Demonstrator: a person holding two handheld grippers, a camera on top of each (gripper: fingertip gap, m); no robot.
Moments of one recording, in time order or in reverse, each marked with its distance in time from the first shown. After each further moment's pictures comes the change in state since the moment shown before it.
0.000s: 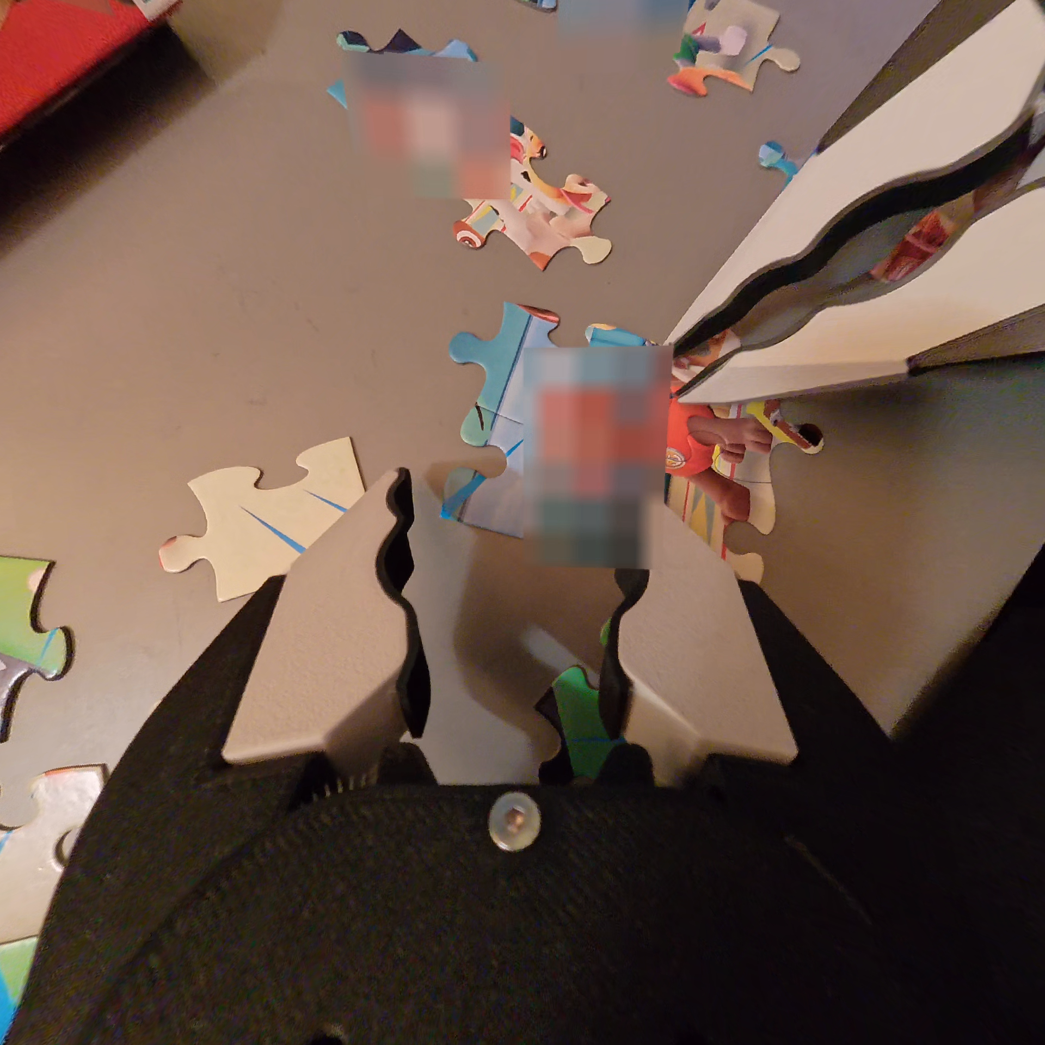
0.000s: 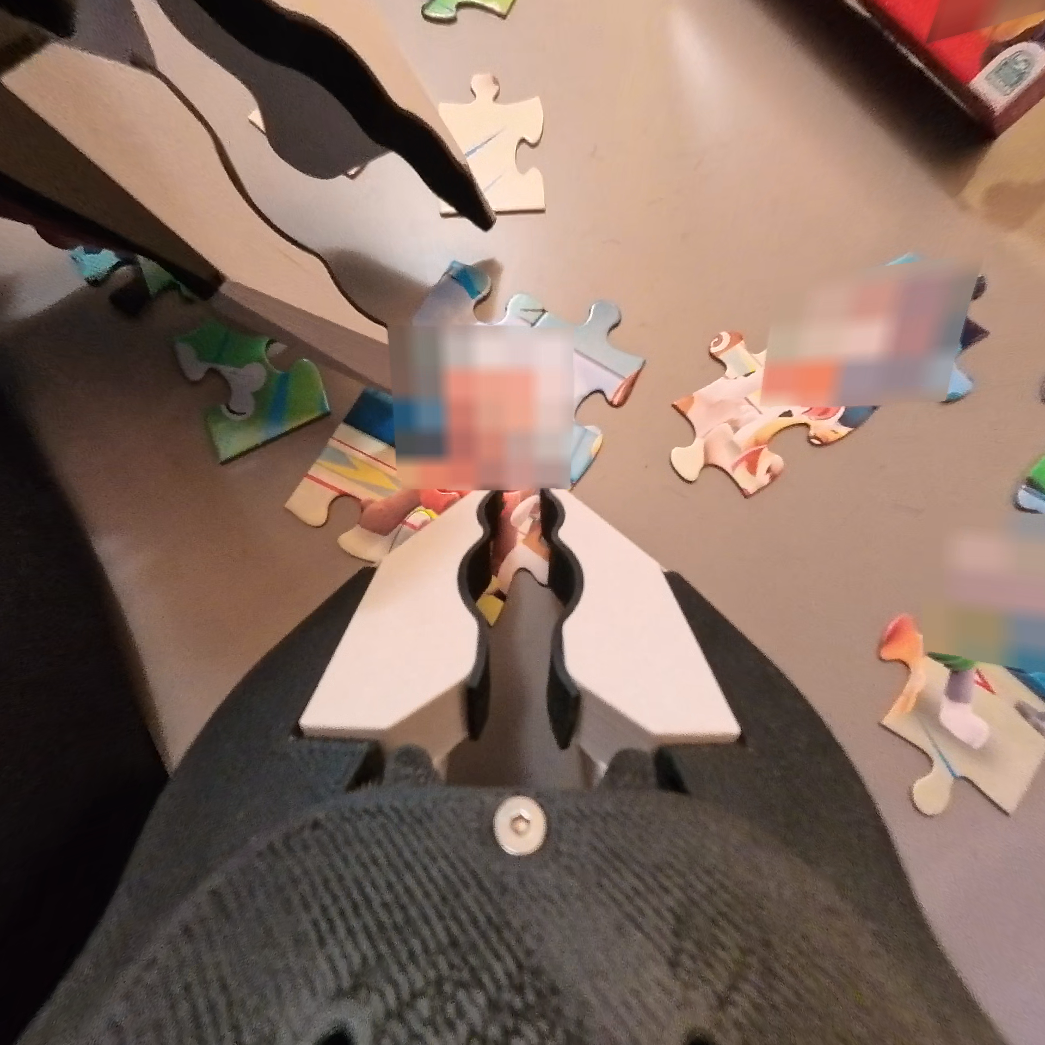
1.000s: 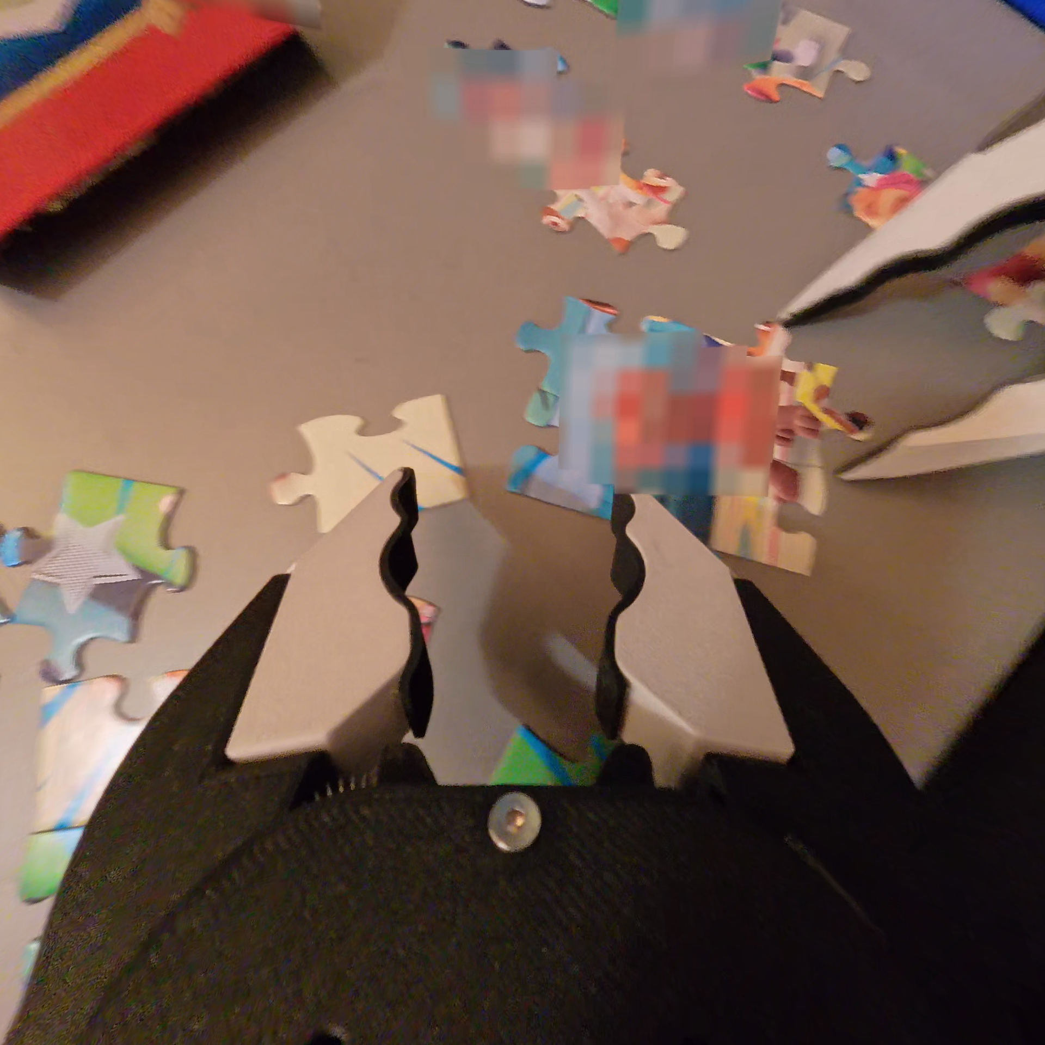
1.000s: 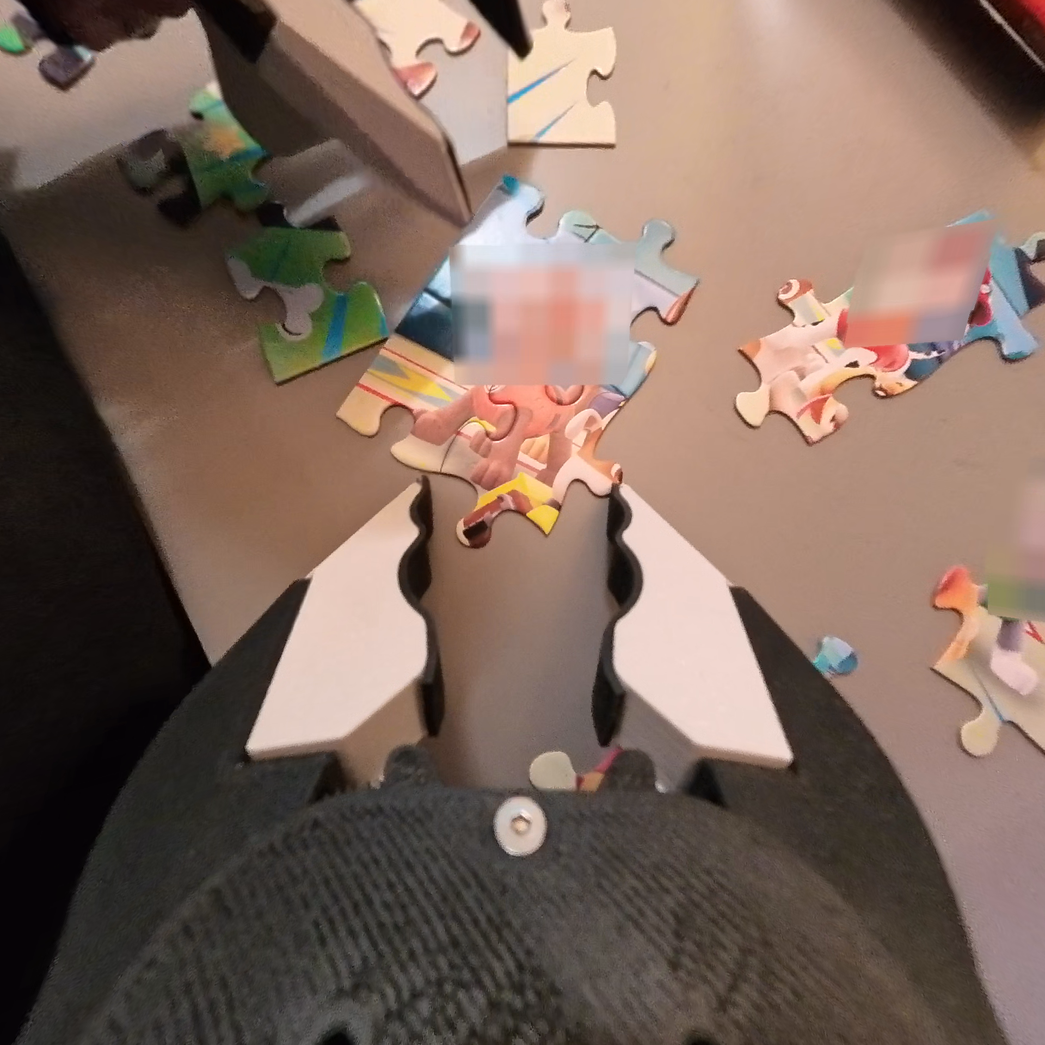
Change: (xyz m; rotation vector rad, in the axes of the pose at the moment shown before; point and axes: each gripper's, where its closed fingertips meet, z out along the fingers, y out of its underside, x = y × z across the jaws) left arm -0.029 0.009 -0.022 0.037 -0.070 -0.023; right arm -0.022 0.020 -0.011 -0.027 -0.009 -0.046
